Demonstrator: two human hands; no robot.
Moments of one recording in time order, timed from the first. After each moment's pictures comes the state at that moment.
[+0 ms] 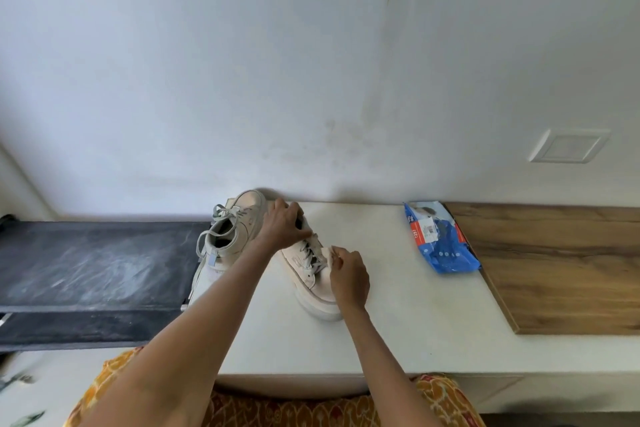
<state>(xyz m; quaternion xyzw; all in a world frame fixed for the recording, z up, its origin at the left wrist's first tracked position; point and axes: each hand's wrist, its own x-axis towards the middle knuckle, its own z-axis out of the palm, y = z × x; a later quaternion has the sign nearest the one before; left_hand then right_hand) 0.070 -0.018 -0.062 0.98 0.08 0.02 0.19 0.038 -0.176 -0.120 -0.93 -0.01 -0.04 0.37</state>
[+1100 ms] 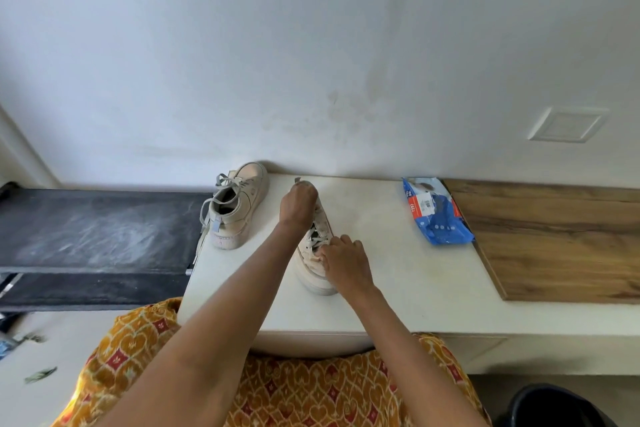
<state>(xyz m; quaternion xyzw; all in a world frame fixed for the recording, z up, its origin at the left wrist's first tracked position) 0.059 -0.061 -0.066 0.98 0.09 0.09 0.15 0.002 -0.197 -0.098 -0.96 -0.29 -0.02 0.02</state>
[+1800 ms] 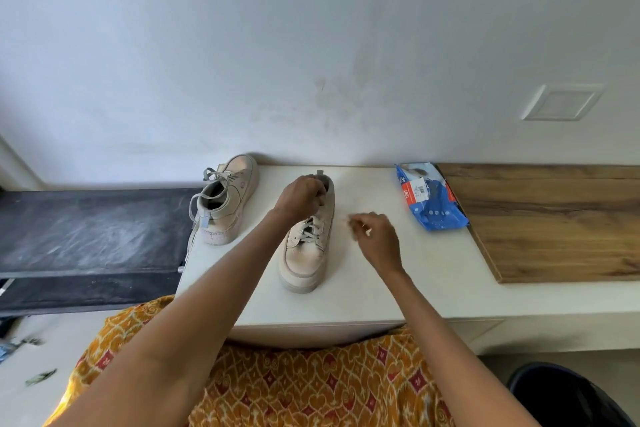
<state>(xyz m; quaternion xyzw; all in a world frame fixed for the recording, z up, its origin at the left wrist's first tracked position) 0.068 -0.065 -0.070 0.97 -0.04 0.07 0.21 0.038 -0.251 -0.108 -0.91 -0.14 -0.09 0.39</state>
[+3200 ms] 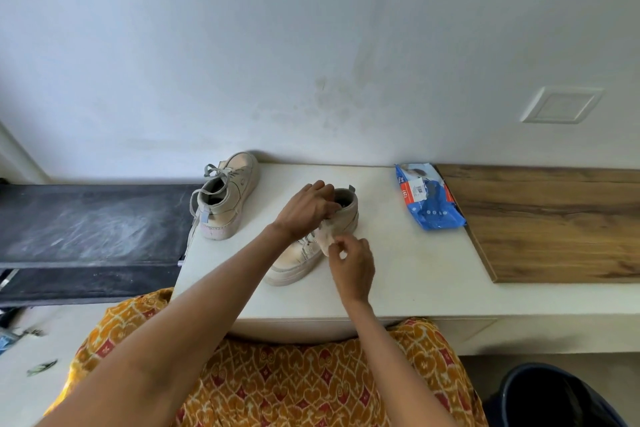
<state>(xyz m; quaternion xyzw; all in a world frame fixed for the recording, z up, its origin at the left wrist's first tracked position) 0.040 -0.077 -0.078 0.94 -0.26 0.21 0.06 -0.012 -0.212 -0.147 -0.89 -0.05 -0.19 0.42</state>
